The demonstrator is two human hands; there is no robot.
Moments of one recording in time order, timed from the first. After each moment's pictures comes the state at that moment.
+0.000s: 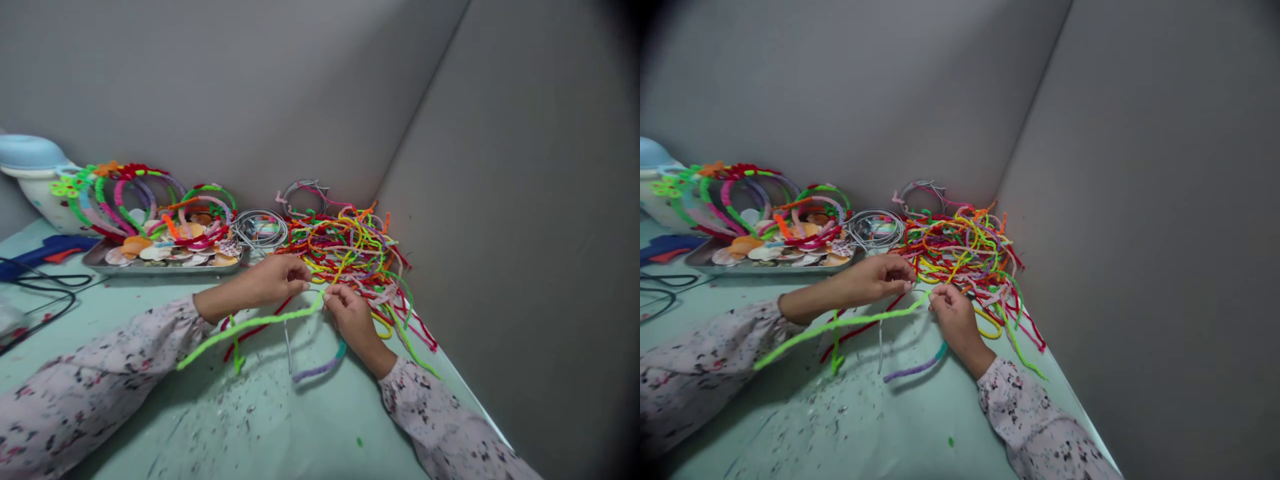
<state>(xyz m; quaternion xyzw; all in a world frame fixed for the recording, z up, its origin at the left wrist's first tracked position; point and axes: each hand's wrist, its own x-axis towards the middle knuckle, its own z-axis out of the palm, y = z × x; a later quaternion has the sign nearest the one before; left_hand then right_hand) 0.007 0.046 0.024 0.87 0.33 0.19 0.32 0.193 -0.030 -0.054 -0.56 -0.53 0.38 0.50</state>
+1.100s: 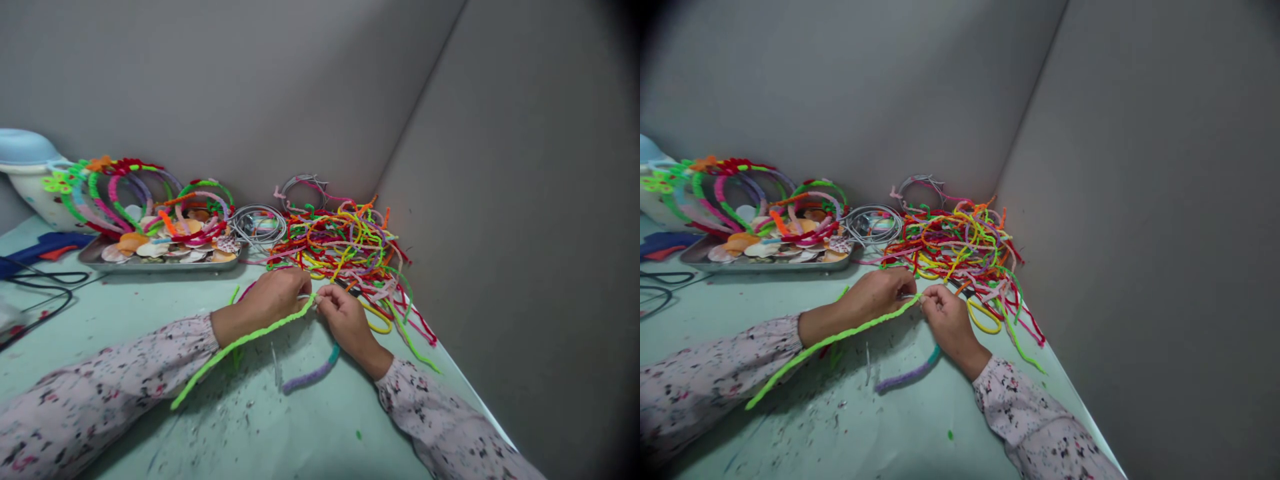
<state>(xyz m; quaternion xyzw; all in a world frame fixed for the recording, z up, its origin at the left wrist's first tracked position) 0.014 0.026 0.001 0.91 0.35 0.16 0.14 0.179 -0.038 -0.043 -0.56 -0.58 0.33 0.48</state>
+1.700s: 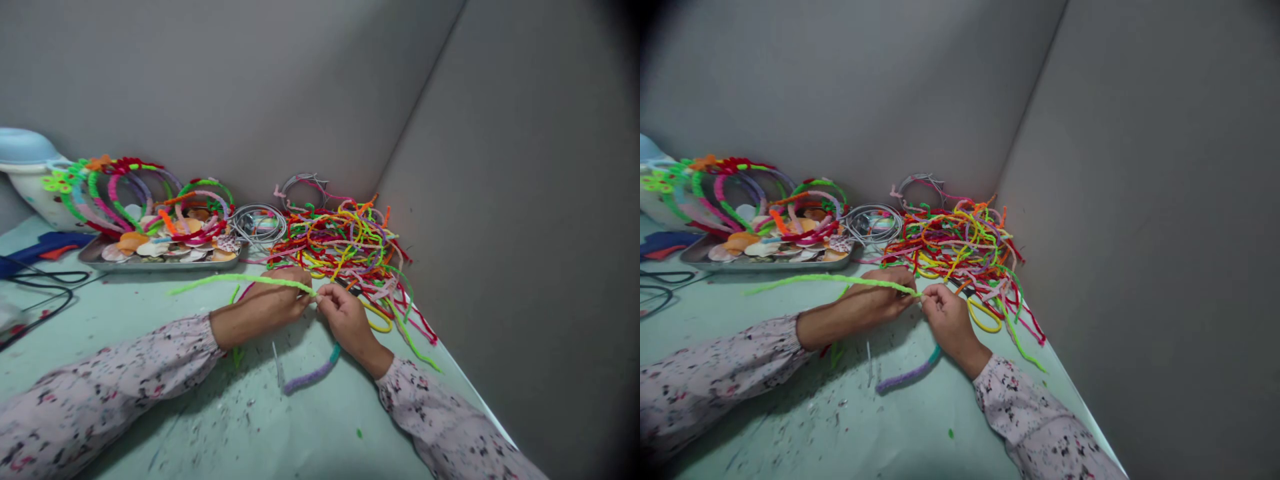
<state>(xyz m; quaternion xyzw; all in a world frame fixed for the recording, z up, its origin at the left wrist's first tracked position) 0.016 0.019 0.008 0.91 0.35 0.17 0.15 0.179 -0.038 -0.043 -0.56 -0.59 0.33 0.48</state>
